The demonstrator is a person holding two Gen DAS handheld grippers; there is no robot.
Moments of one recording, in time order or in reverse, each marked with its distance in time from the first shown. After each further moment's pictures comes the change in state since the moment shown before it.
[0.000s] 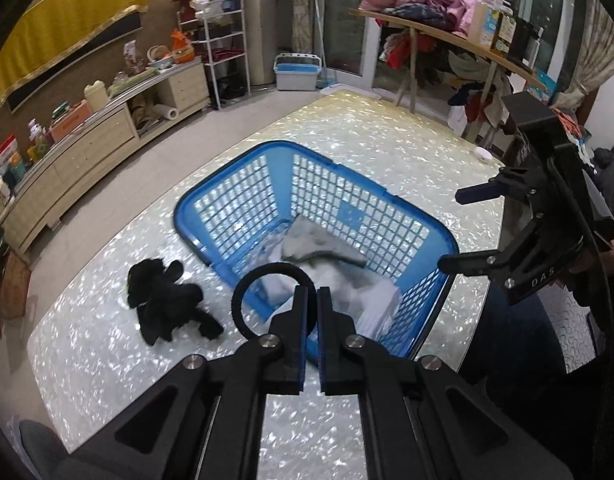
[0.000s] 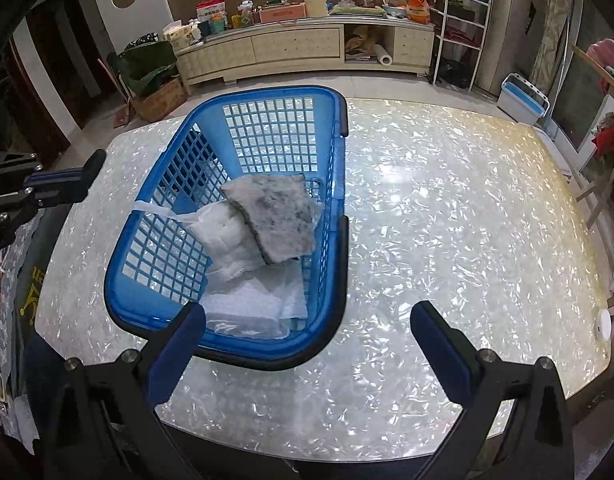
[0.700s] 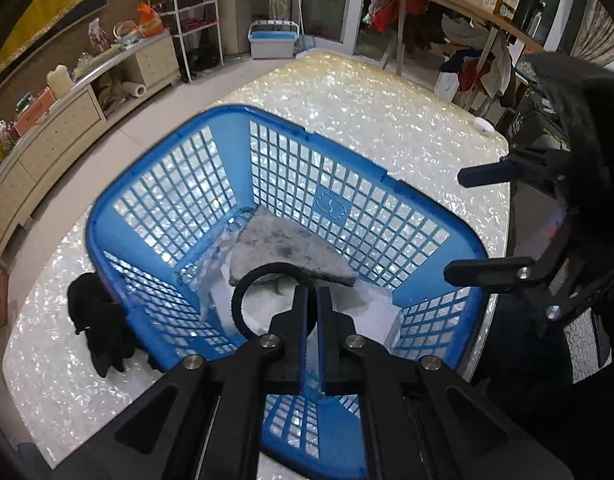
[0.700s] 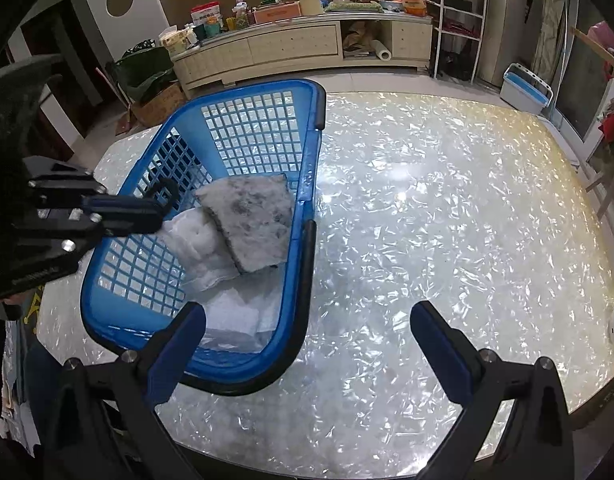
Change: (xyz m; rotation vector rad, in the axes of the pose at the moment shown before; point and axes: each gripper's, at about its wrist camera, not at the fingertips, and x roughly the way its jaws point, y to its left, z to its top) left arm 0.089 -0.010 0.022 0.027 0.125 -0.079; right arm 0.015 -0.027 0.003 0.025 0.000 0.042
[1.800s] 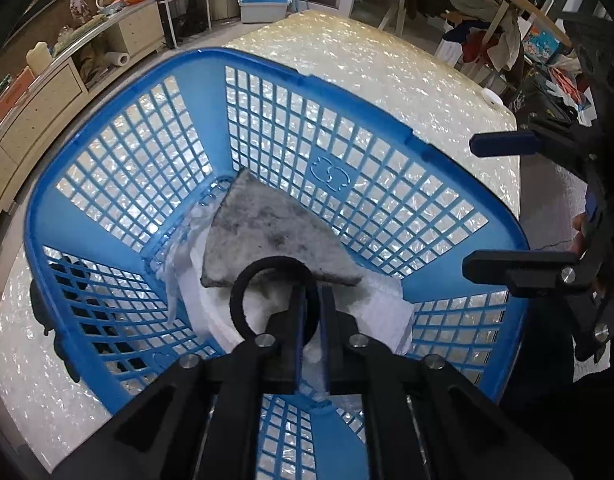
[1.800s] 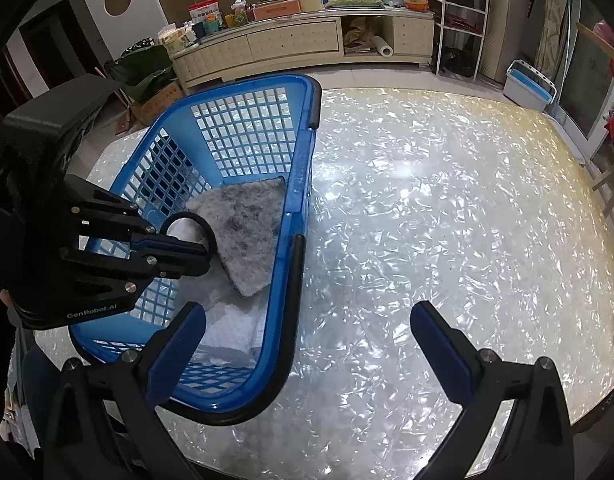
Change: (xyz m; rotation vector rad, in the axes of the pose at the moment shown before) left arm 0.047 0.003 0.009 -0.011 0.120 -0.036; right arm 0.011 -0.008 0.010 -0.003 0.014 0.013
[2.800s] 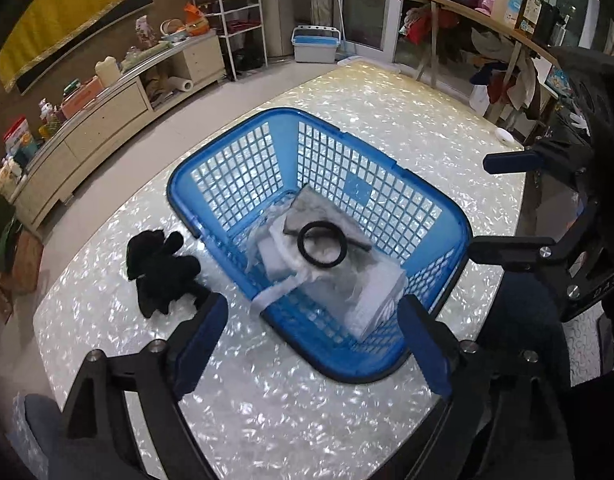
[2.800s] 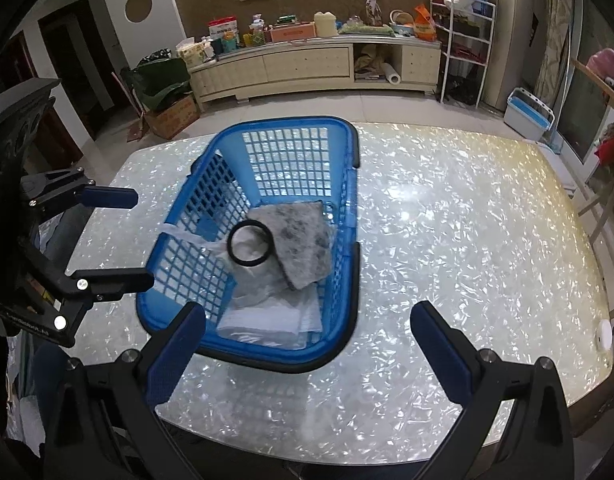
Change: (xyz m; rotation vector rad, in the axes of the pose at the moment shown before) left arm -0.115 -0.013 -0.063 -0.085 -0.143 0.175; right arm -0.051 0.045 -0.016 -0.048 -0.079 -0.011
